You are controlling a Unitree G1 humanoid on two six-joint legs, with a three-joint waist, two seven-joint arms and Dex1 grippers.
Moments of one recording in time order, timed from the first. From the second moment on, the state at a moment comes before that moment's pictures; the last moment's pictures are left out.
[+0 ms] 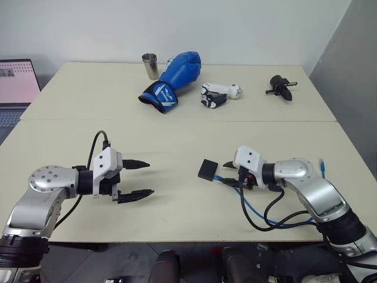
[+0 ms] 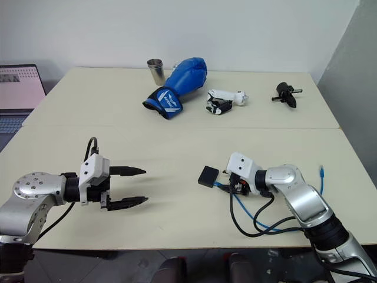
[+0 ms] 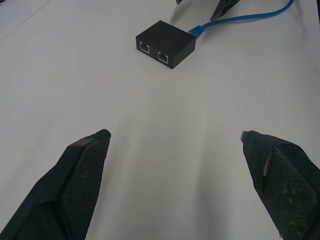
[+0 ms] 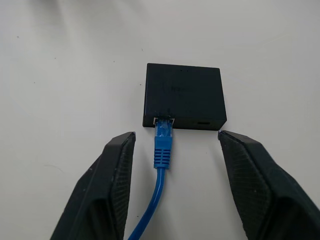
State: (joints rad) left arm -0.16 0.90 0.11 -0.07 -0.42 0.24 -1.27; right arm -0.43 -0.61 0.31 -0.29 0.17 0.65 0.87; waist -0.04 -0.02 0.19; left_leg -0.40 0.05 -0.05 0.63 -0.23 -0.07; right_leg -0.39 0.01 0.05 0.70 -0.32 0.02
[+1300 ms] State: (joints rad) left arm -0.31 0.76 0.10 -0.02 -0.65 0.68 -1.18; right arm -0.52 -0.61 0.43 -0.21 -0.13 0.13 0.81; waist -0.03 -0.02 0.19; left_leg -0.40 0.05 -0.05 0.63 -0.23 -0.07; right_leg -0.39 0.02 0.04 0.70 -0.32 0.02
